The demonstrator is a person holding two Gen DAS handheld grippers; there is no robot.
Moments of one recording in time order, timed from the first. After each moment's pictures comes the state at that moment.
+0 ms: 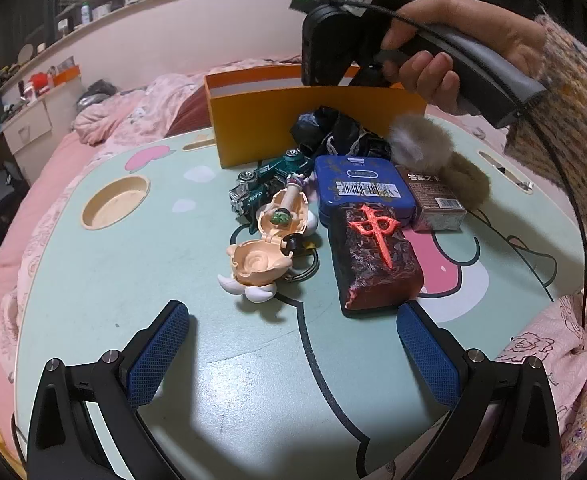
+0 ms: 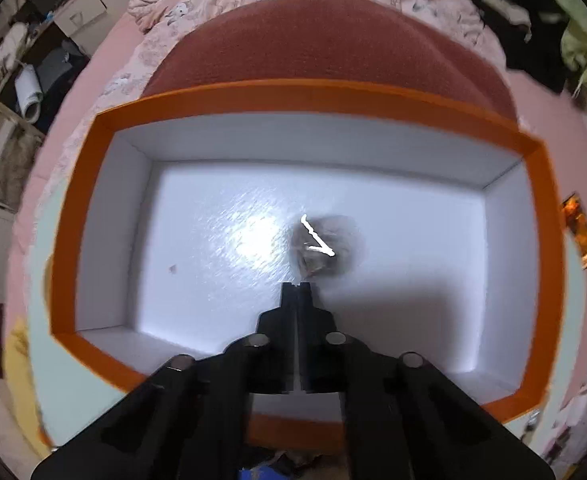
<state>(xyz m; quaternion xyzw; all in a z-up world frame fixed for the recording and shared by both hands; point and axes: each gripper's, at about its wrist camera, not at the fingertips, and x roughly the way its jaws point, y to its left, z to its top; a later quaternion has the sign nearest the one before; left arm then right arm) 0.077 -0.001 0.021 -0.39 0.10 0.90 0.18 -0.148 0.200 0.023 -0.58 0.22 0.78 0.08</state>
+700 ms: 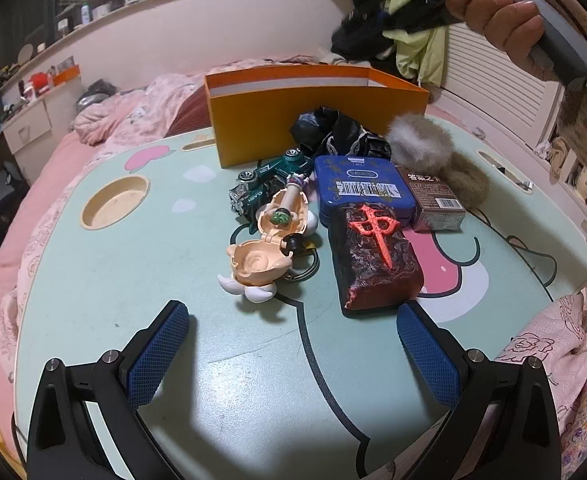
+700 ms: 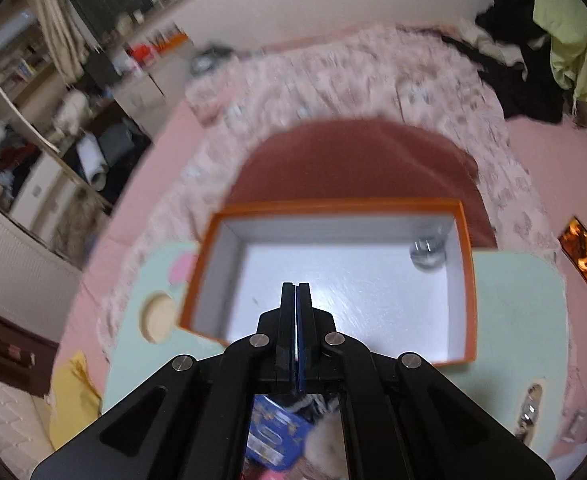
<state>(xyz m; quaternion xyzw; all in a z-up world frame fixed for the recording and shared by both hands) 0.076 -0.001 0.020 -0.39 0.10 0.90 0.19 -0.096 0.209 0.112 -0.47 0.26 0.84 0.05</state>
